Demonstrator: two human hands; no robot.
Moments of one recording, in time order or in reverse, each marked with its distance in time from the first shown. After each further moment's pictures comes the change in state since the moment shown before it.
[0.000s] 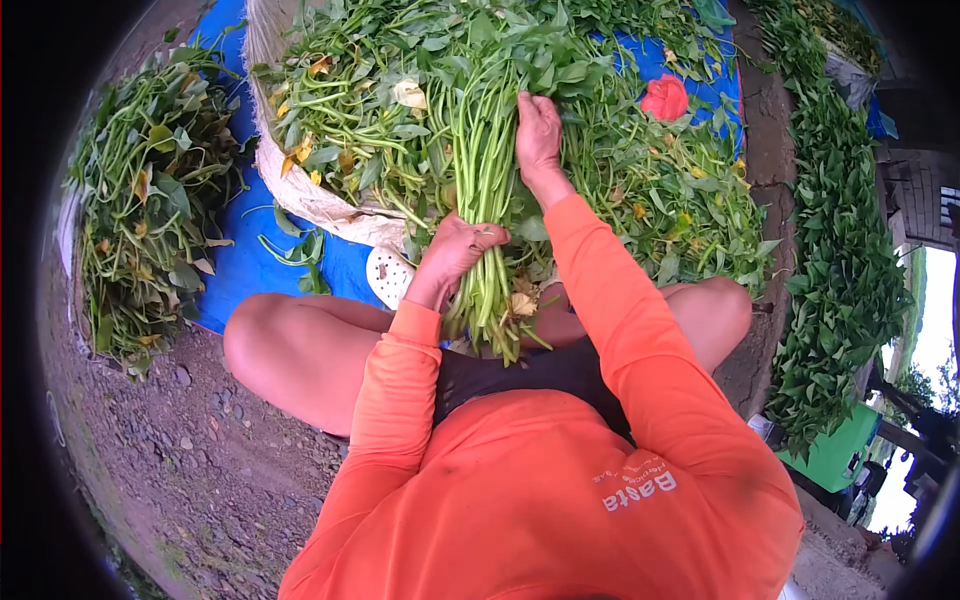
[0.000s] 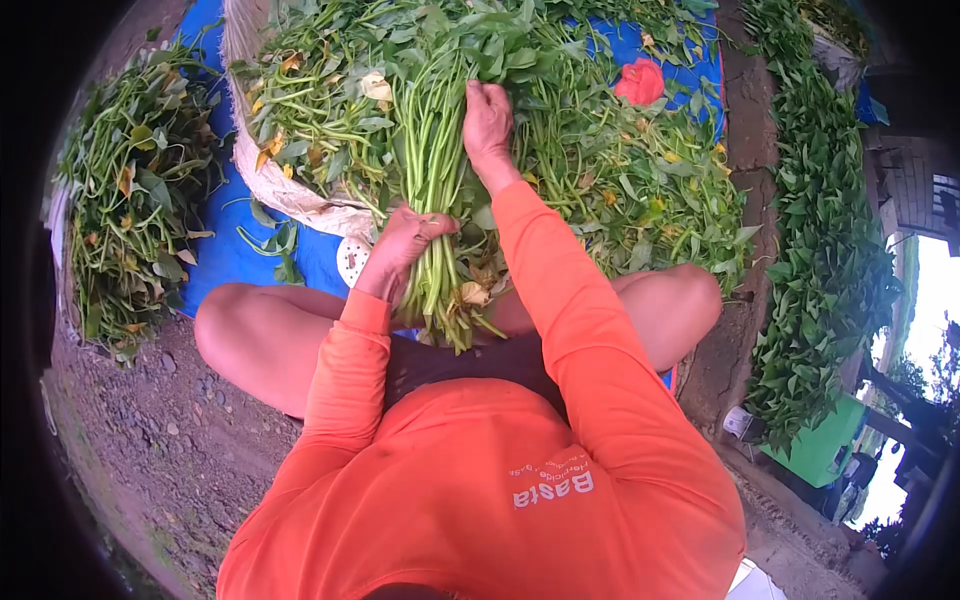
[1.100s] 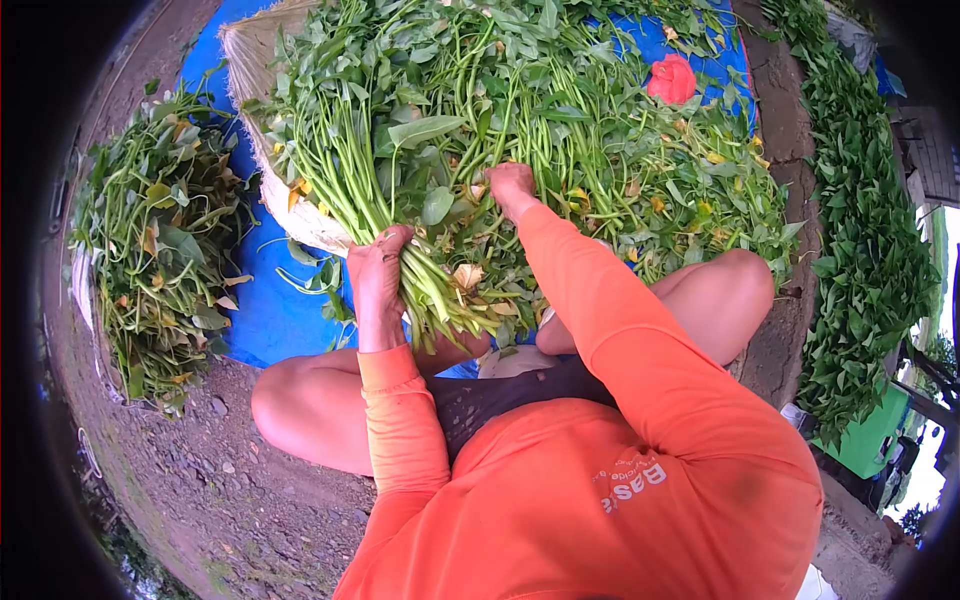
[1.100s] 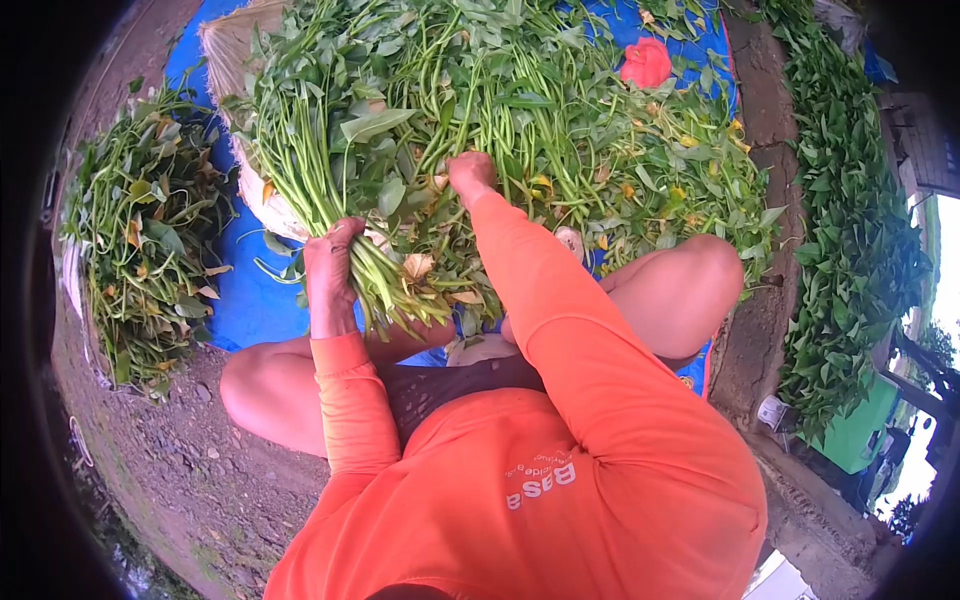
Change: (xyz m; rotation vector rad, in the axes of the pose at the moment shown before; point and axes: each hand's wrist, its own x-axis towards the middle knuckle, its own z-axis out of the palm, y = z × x) left_hand -0.015 0.046 -0.073 -0.214 0.504 0.092; right_hand -0.049 0.071 0.023 -0.368 -0.088 0.733
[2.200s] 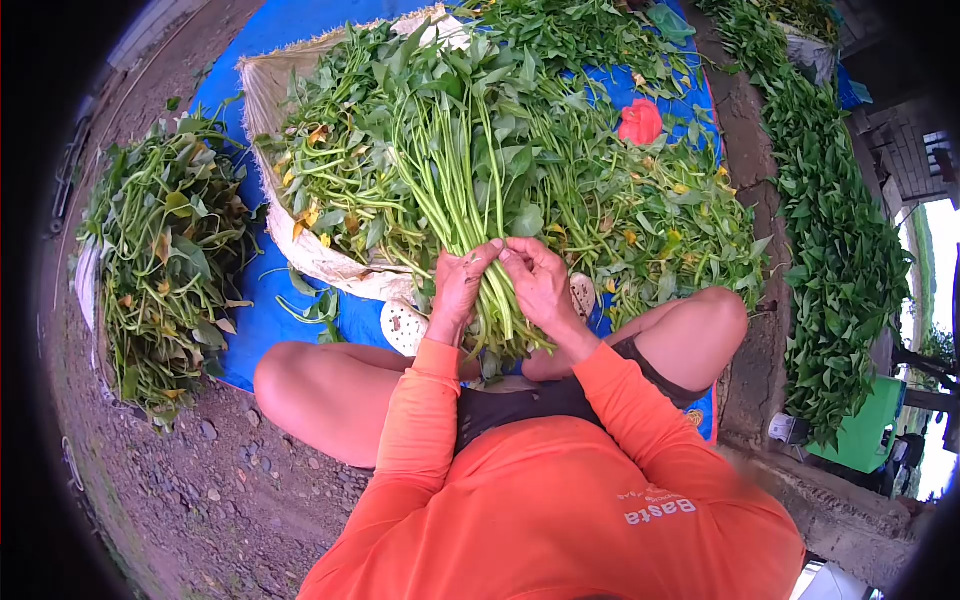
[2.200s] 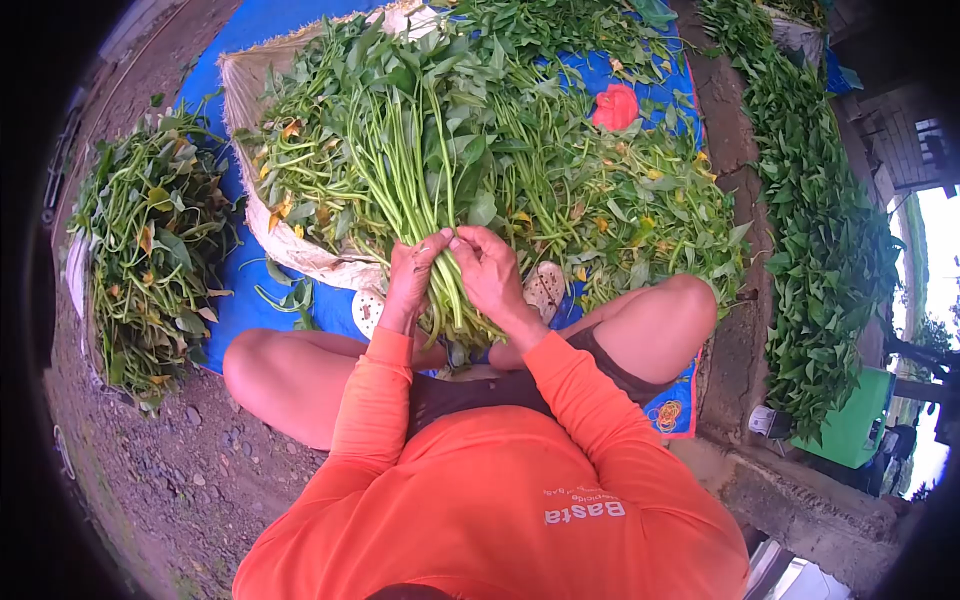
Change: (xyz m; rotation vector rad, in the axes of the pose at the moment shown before) left_hand -0.032 -0.053 0.086 -0.220 -0.462 0.077; right_hand -0.195 0.002 -0.125 0.184 -0.156 -0.694
